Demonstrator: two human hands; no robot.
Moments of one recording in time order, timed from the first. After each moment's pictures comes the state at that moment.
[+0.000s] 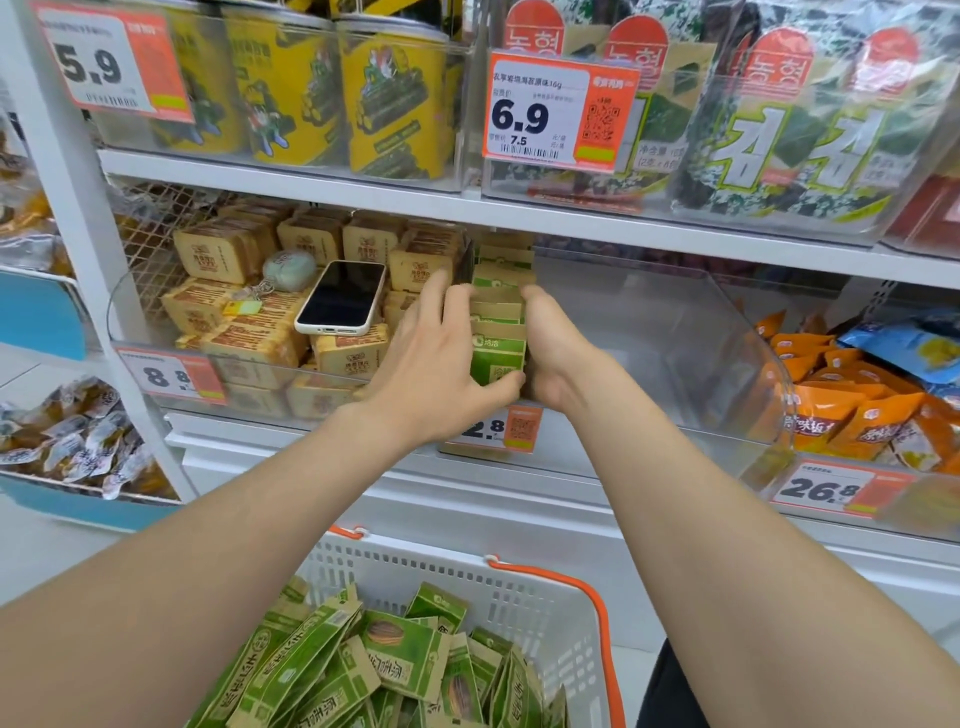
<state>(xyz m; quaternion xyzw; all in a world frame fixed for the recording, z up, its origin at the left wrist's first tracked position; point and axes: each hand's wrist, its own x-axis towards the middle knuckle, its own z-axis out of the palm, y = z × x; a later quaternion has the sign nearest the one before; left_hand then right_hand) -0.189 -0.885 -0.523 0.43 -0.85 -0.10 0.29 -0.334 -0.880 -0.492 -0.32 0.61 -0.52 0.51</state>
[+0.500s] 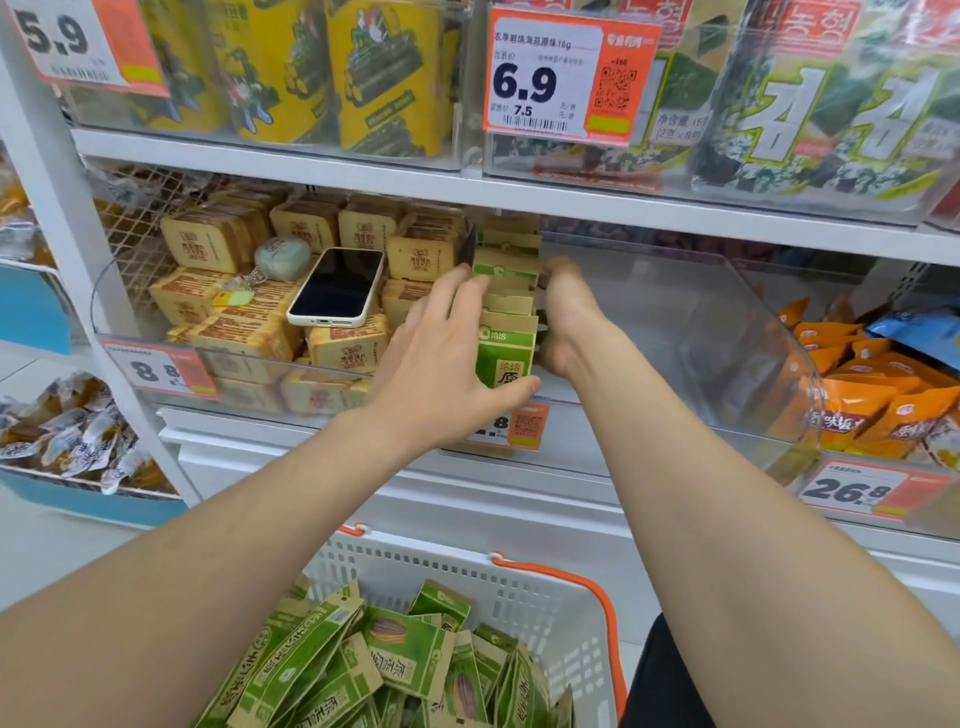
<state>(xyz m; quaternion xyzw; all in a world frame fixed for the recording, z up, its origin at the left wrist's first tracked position) -0.194 -0.888 -0.529 0.42 -0.85 -0.07 0.32 -0.352 -0.914 -0.500 -0.31 0.60 -0.55 0.49</state>
